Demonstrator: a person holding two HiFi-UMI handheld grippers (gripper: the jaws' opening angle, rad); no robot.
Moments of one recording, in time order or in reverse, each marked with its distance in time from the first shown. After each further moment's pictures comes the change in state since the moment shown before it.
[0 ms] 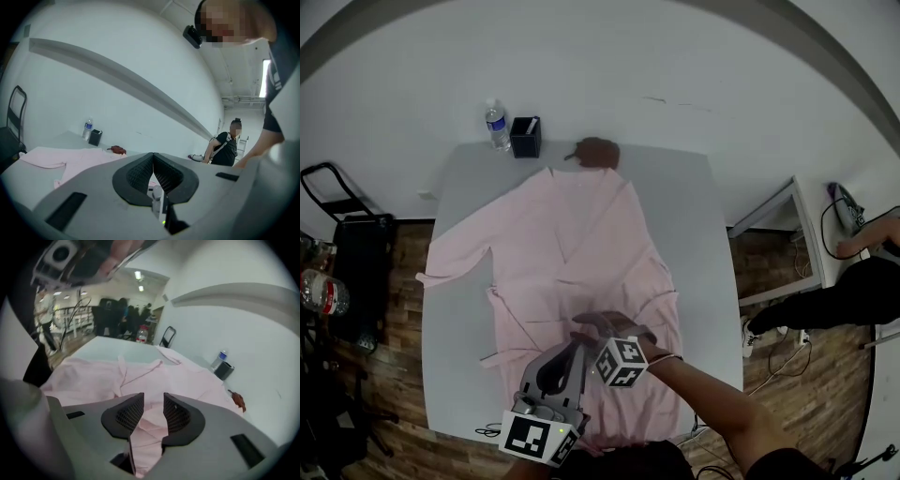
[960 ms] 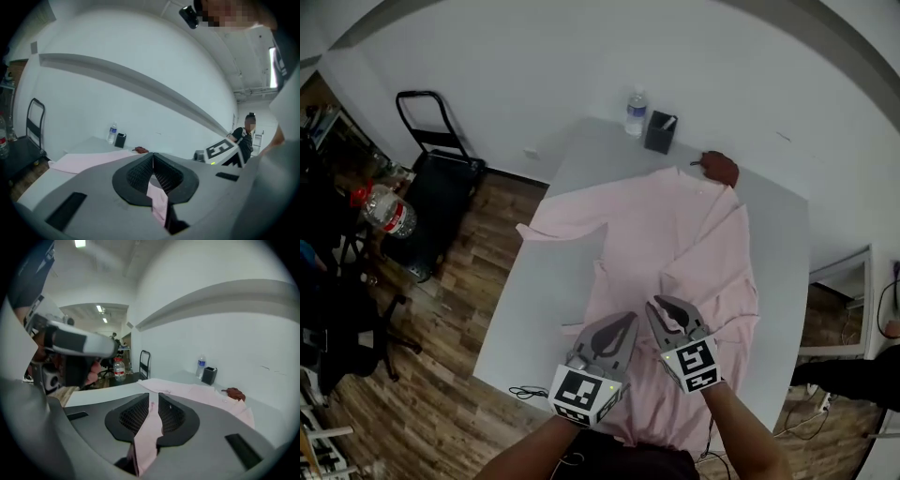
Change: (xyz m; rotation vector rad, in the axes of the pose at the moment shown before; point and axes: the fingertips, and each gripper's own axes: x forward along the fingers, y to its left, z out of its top) left arm -0.042 0.089 -0.010 0.028 -0.007 0.162; right arm -0.032 -0.044 0.102 0.435 -0.268 -0.195
